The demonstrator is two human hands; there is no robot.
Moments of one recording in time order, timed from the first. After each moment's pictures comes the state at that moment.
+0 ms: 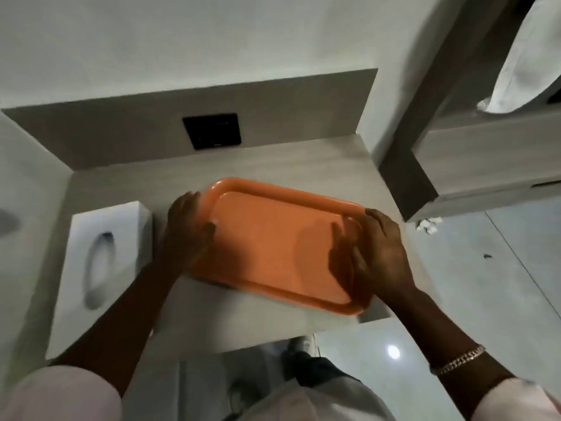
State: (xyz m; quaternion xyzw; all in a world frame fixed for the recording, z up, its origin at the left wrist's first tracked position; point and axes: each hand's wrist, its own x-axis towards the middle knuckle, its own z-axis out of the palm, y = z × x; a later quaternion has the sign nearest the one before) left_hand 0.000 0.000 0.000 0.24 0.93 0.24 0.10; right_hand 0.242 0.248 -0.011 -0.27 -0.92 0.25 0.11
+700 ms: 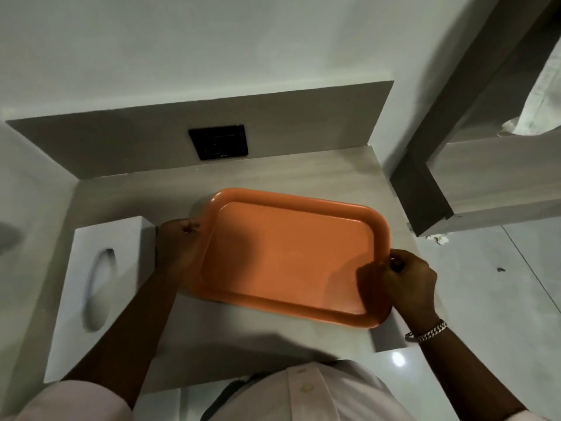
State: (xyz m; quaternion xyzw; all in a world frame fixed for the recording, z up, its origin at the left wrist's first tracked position) left_hand -0.027 0.012 -0.006 0.02 0.90 0.42 0.08; right_hand 0.231 0.277 -0.028 -0.45 -0.82 0.32 0.17
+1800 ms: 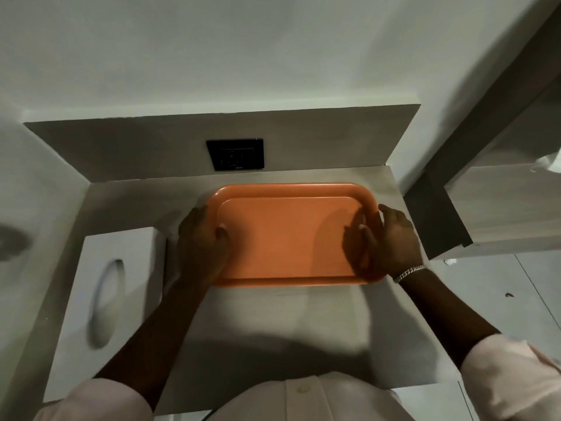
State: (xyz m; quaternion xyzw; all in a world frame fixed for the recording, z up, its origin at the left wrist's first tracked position) left_hand -0.042 0.028 -0.016 0.13 0.94 0.31 0.00; right_hand 0.121 0.318 -0.009 -0.35 -0.91 0.22 0.07
